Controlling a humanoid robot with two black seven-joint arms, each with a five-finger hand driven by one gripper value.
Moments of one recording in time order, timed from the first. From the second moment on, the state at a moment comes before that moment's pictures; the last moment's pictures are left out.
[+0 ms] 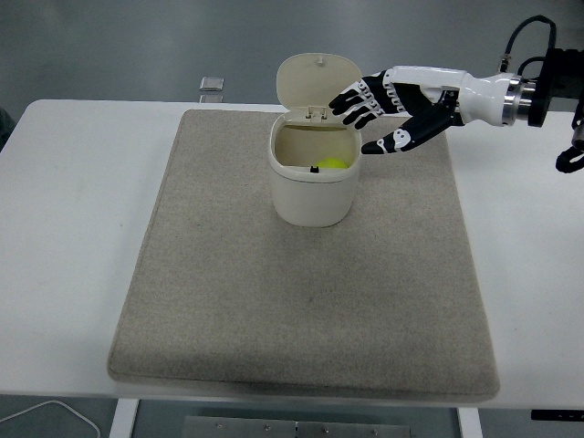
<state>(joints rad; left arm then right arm) 0.04 0.00 -0.04 -0.14 0.01 -0.12 -0.03 1.27 -0.57 0.24 1.06 -0.74 0.54 0.24</state>
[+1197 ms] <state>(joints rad) 0.04 0.00 -0.04 -0.14 0.01 -0.12 -0.03 1.17 -0.71 0.24 0.83 -0.35 0.60 0.15</state>
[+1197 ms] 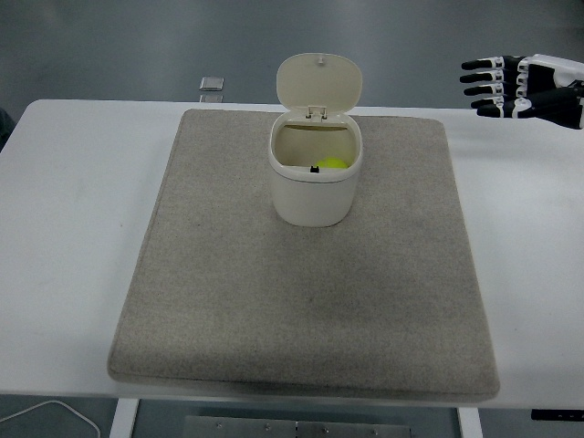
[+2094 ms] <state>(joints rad) 0.04 0.00 -0.04 -0.14 0.01 -0.12 -0.03 1.09 -0.42 0.25 0.64 0.19 0.35 0.15</state>
